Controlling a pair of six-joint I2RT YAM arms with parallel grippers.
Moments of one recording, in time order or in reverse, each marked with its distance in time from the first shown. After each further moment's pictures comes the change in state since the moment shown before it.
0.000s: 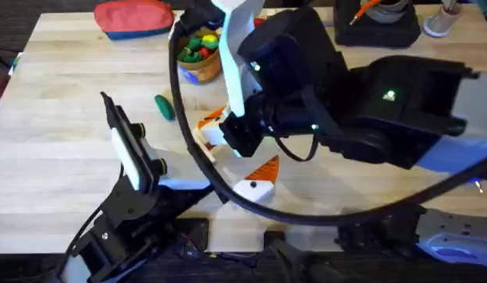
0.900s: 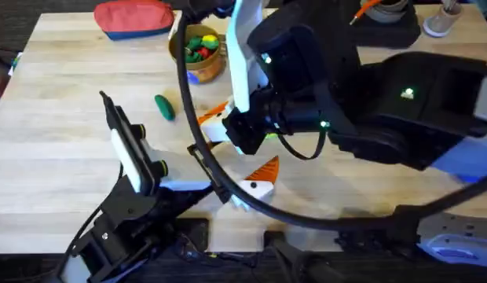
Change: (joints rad) left arm 0.000 0.000 0.000 0.001 0.001 0.020; right arm -0.011 -0.032 0.000 0.010 -0.011 0.002
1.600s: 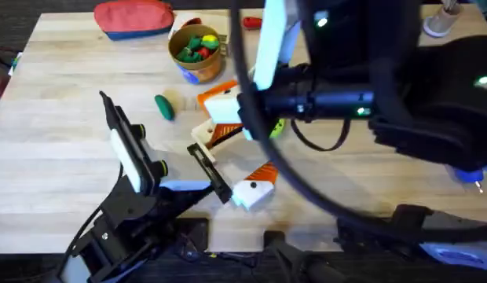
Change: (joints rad) left arm 0.000 0.000 0.000 0.000 -0.002 0.000; right arm -0.052 -0.097 0.009 0.038 -0.040 0.043
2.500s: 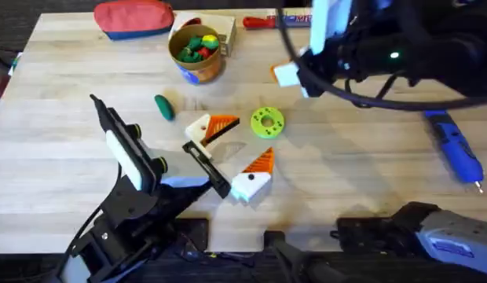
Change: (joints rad) left arm 0.000 0.000 0.000 -0.009 -0.093 0.001; right arm -0.370 0.051 0.049 -0.267 0.040 -0.274
